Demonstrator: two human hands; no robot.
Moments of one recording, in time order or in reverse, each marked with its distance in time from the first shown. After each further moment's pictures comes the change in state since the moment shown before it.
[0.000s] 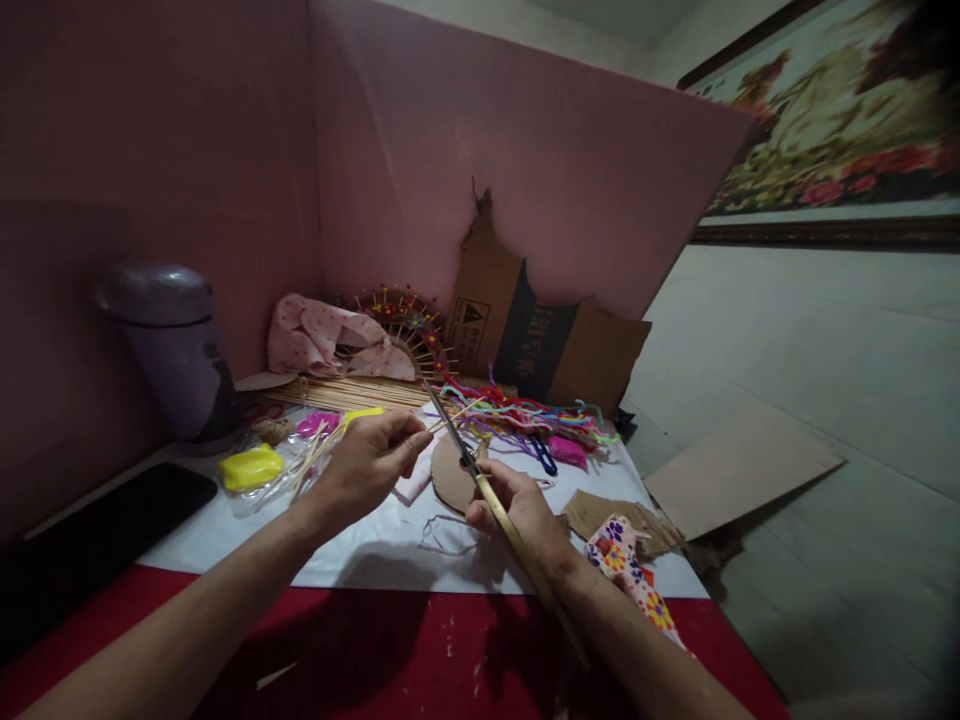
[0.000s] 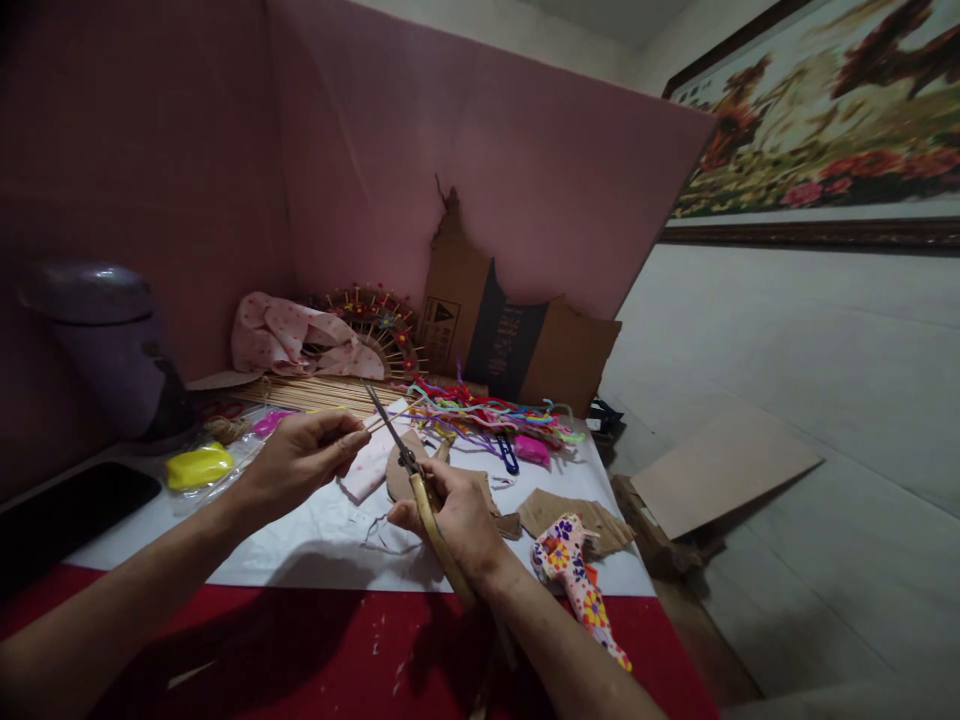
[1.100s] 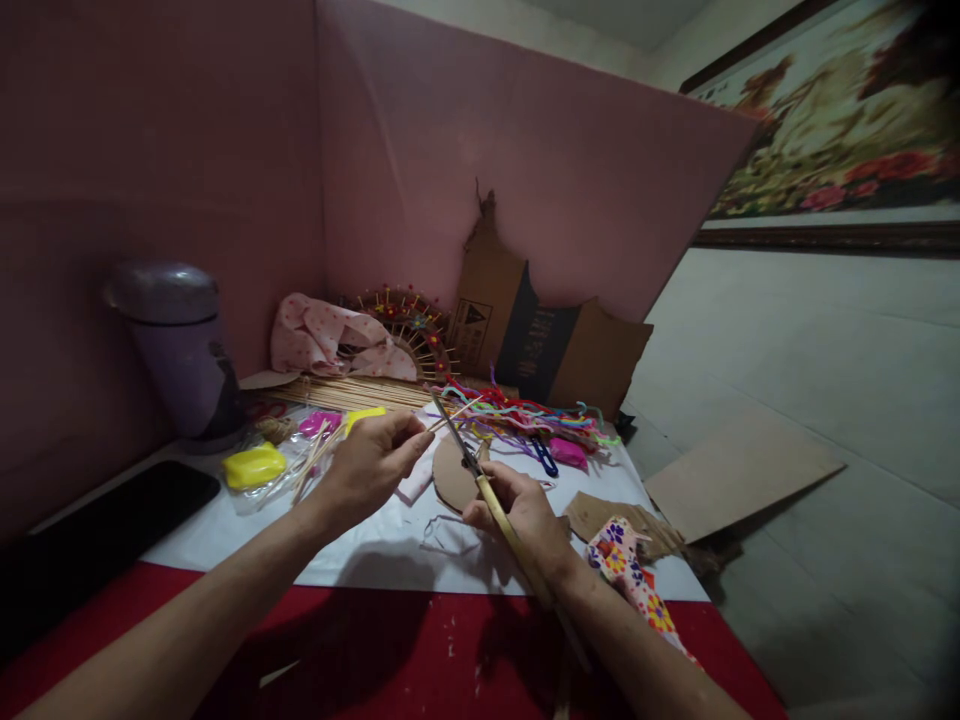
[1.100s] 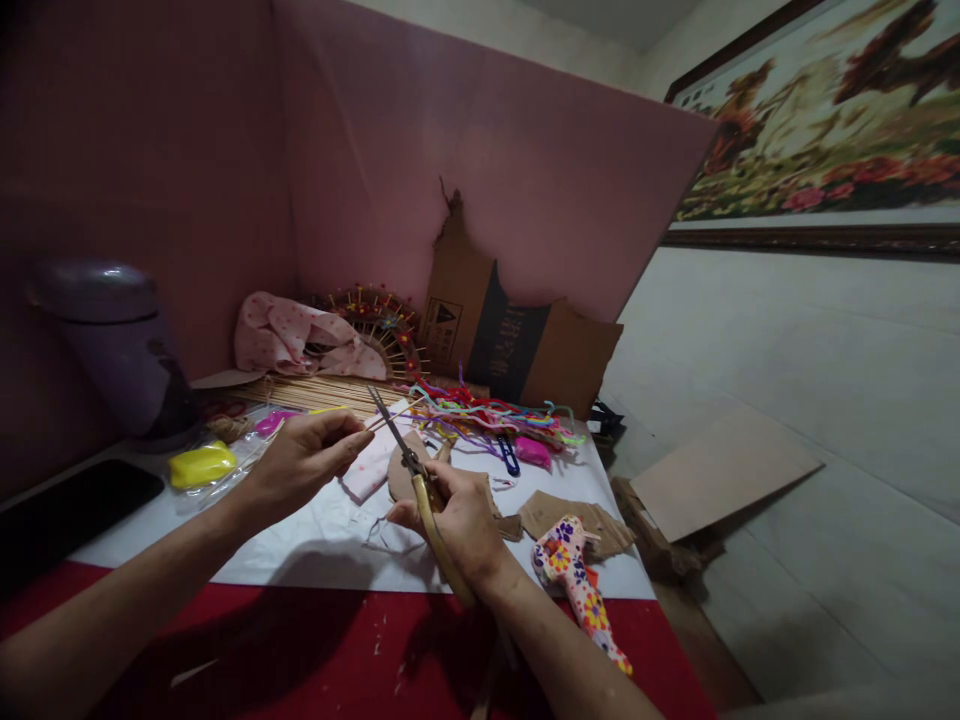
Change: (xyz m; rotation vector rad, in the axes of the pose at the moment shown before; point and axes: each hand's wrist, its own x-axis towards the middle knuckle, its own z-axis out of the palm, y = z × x) left_hand -0.001 0.002 0.000 0.129 0.030 -0.020; right_hand -0.001 -0.006 0.002 -0.095 0.062 0.030
